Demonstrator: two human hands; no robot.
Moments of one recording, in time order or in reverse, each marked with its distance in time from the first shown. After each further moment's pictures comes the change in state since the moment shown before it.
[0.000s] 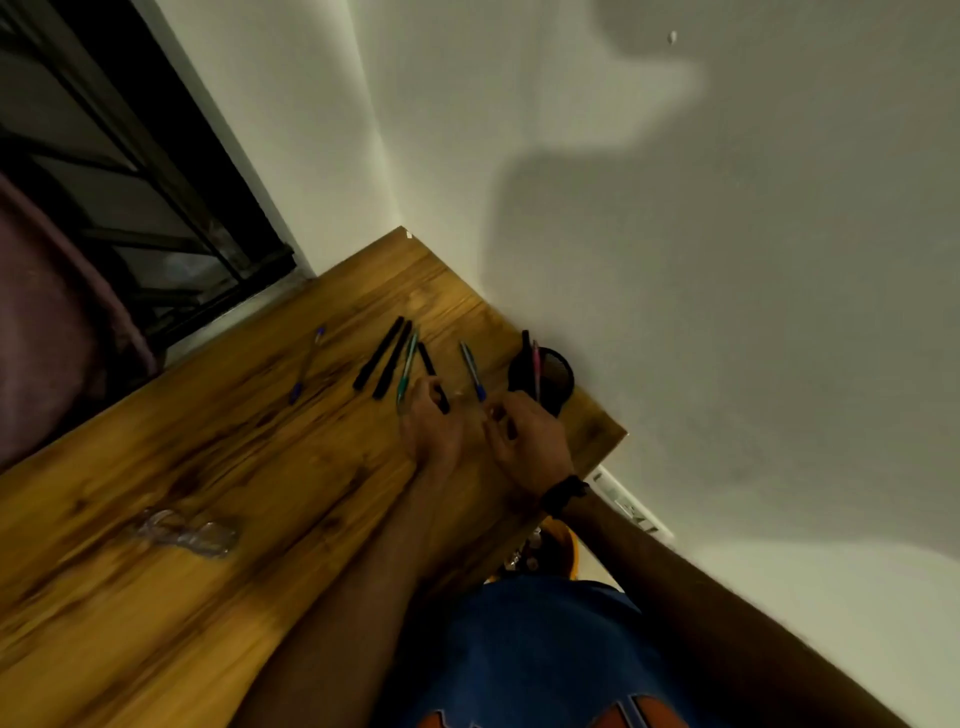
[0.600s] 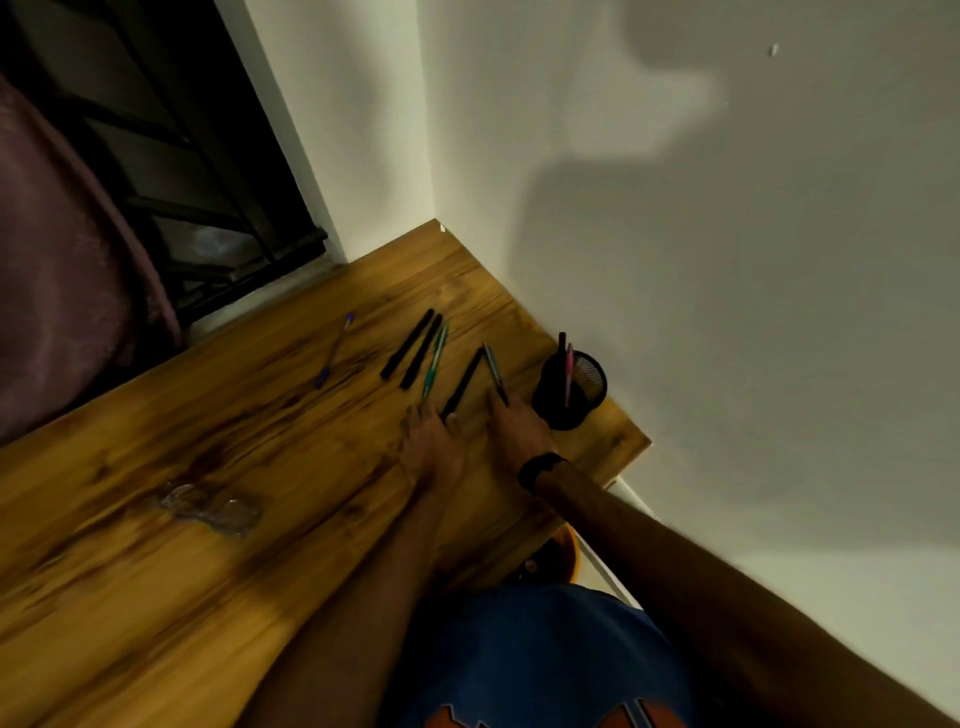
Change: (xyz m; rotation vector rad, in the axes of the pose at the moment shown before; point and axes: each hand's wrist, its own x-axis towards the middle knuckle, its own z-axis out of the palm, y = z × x) left_hand -0.008 -0.045 -0.022 0.439 -0.051 -0.056; right_hand 0.034 -0.002 0.058 -0.468 -0.475 0.184
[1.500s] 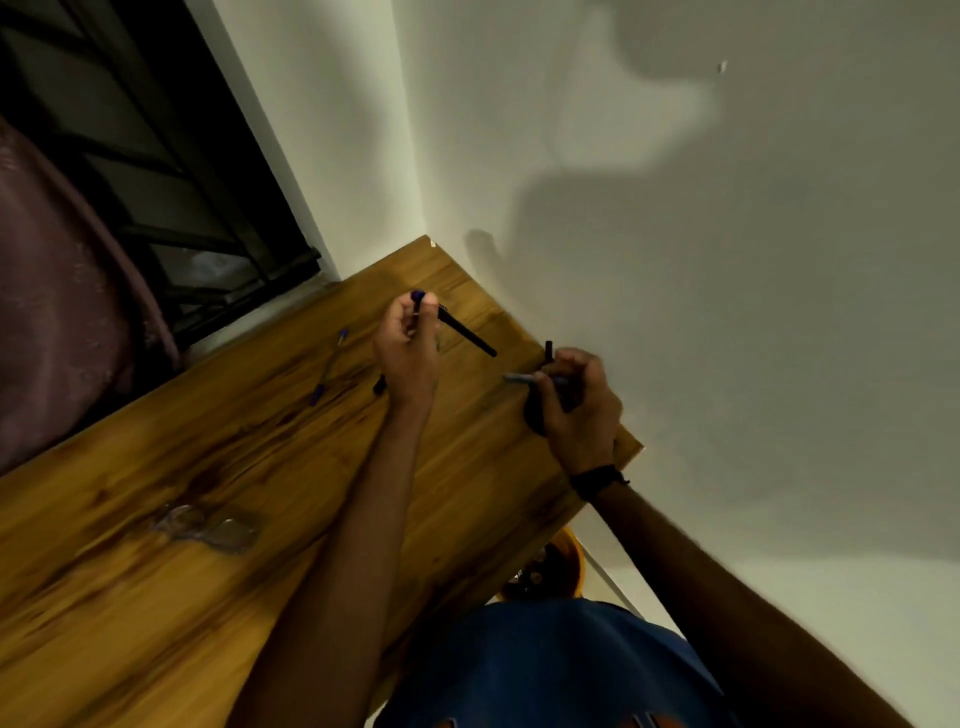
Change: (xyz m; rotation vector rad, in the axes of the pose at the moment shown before) left_hand 0.044 0.092 -0.106 -1.063 0.187 0.242; right_hand -0.049 0.026 -0.080 0.826 0.853 -0.083
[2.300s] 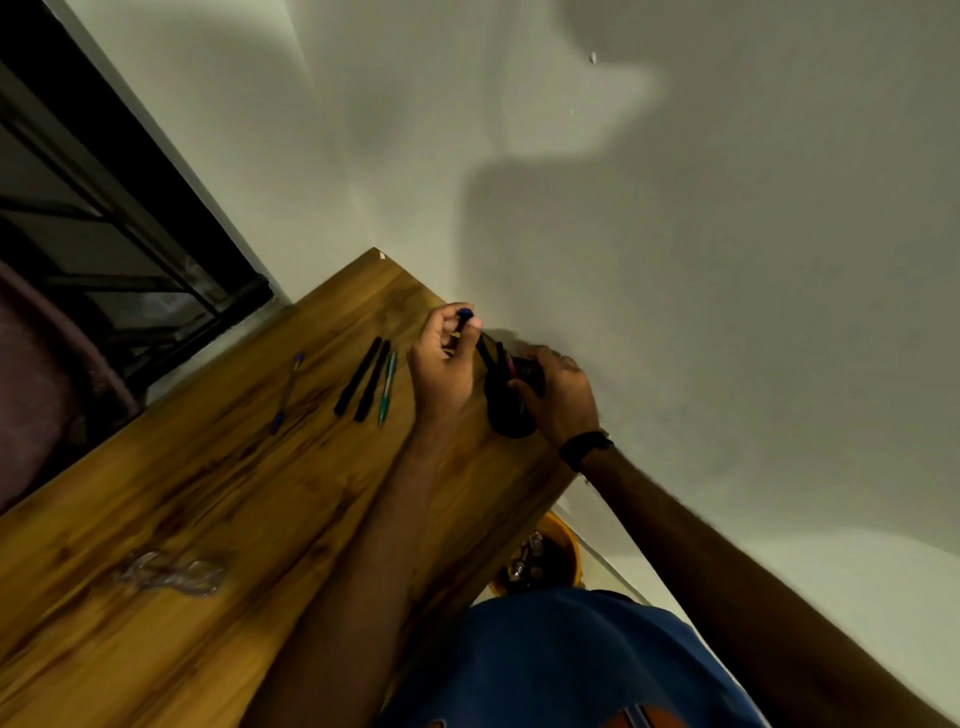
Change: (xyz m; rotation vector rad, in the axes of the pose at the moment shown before) left_hand -0.041 -0.007 0.069 0.091 -0.275 0.109; right_hand 0.030 0.060 -0.023 -0.408 -0.293 0.034
